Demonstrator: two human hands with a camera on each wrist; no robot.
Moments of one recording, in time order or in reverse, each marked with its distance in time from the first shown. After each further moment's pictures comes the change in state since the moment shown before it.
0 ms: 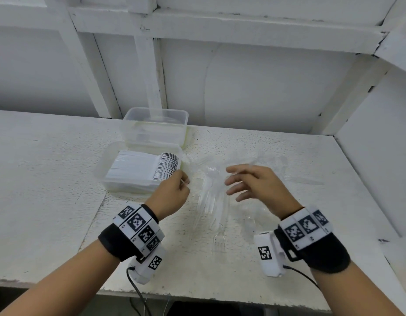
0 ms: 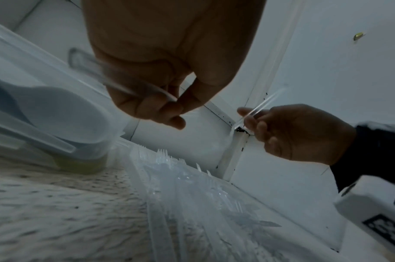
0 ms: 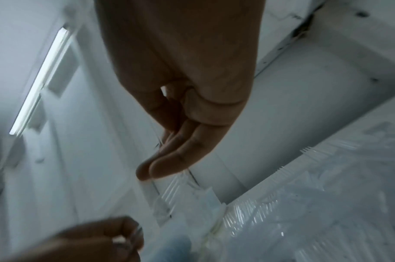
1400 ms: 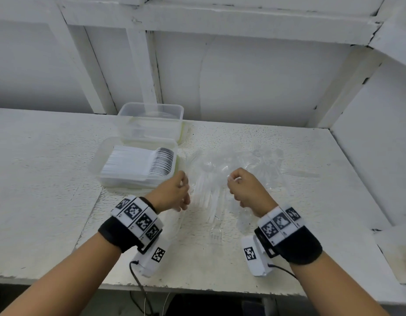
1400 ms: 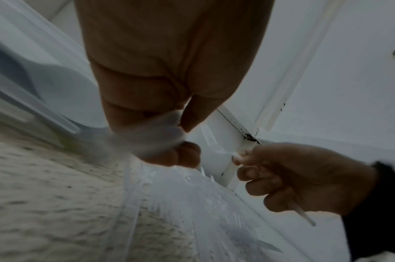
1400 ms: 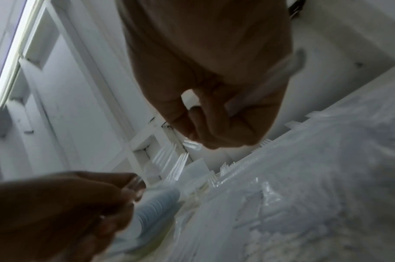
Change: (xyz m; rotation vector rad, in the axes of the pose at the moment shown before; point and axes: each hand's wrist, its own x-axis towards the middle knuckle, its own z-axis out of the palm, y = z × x) left_hand 0.000 0.002 0.004 -0.192 -0.256 -0.148; right_hand 0.012 0.035 0.018 -0.284 0.133 0.194
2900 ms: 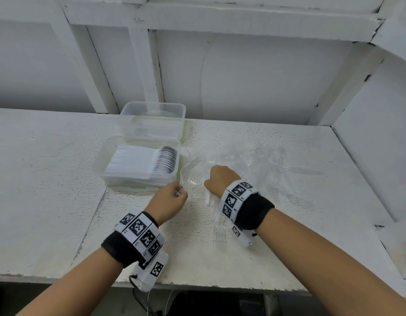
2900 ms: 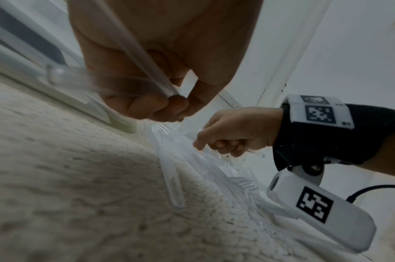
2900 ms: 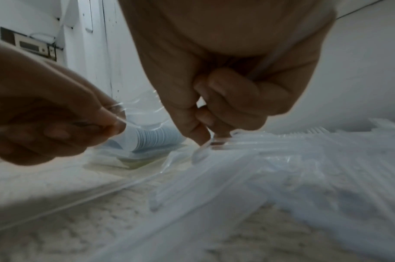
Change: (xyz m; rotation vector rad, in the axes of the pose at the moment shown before) left_hand -0.004 -0.031 0.010 0.246 0.275 0.059; right_hand 0.041 -0.026 0.048 -0.762 -0.040 -0.038
